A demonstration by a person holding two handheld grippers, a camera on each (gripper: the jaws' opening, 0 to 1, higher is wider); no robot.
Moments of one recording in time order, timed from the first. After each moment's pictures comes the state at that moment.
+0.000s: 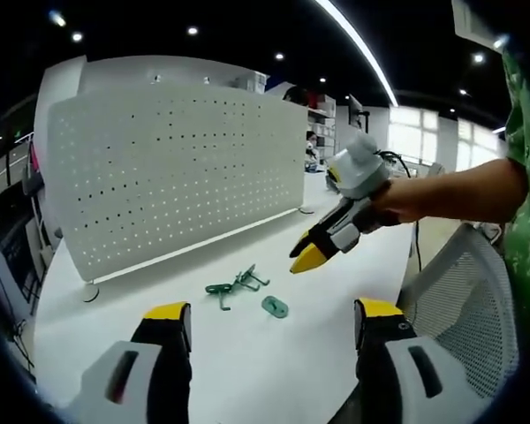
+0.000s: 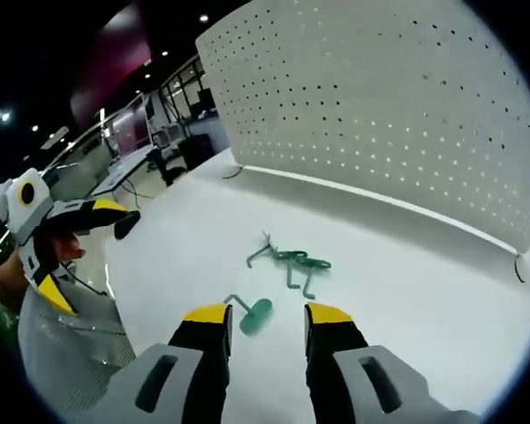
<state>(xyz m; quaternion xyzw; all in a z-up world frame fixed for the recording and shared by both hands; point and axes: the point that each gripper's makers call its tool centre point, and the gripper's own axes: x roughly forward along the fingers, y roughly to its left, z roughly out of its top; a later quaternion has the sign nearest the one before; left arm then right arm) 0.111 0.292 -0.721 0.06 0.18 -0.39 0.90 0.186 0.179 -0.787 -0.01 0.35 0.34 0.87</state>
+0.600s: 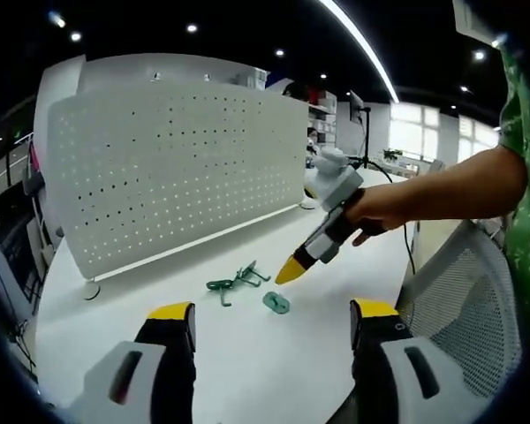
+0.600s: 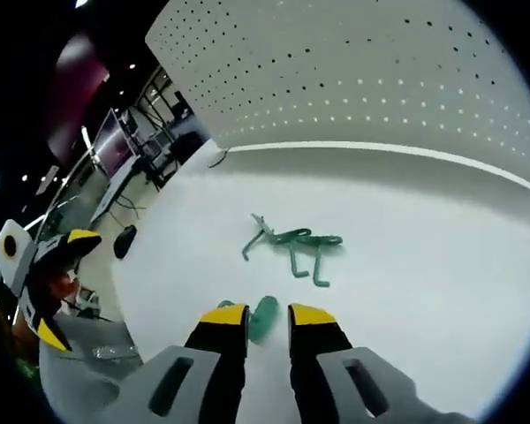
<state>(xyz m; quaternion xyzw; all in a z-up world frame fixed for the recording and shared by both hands) 0.110 0.293 -0.725 0.06 0.19 -0.39 0.90 0.193 0.192 -0.830 0.10 0.44 0.32 0.83</state>
